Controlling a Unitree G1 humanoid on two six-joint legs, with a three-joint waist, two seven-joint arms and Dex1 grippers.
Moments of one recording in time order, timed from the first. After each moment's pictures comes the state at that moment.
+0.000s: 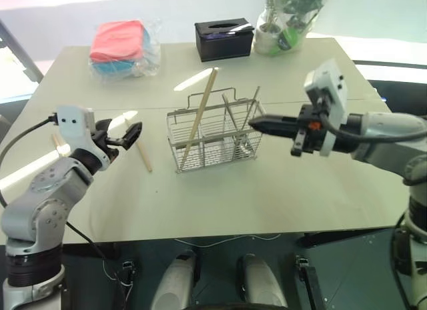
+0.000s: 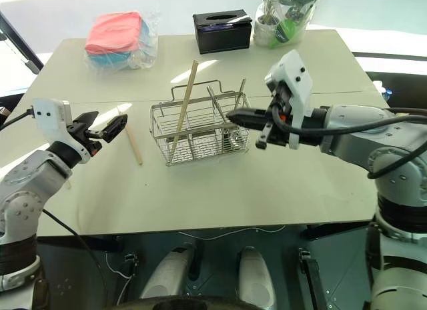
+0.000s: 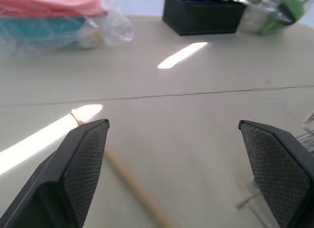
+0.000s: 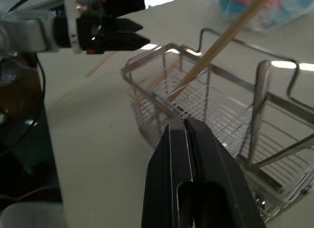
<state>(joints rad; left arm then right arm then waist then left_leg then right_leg) -0.24 0.57 0.33 -0.38 -0.73 0.80 -0.04 -0.69 -0.89 -0.12 -0.53 1.07 1.17 0.62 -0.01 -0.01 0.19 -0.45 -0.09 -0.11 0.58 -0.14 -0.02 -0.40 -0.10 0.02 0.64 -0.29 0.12</state>
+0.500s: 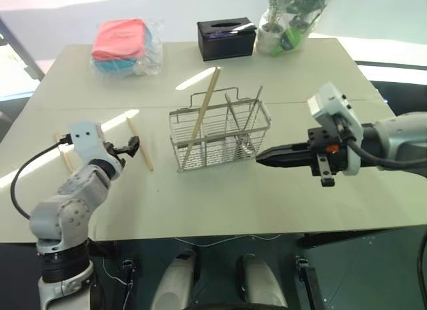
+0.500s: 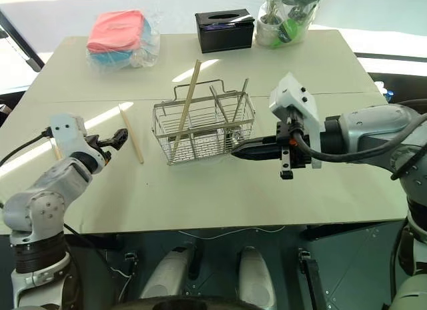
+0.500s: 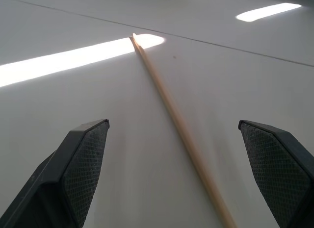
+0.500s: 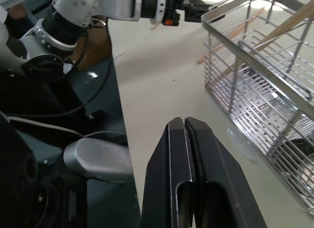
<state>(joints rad) -0.27 0.37 0.32 -0.39 -0.65 0.96 0.23 -0.68 -1.04 -0.09 -0.53 1.10 1.17 0.89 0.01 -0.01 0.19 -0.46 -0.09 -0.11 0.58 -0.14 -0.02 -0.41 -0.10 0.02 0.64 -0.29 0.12</state>
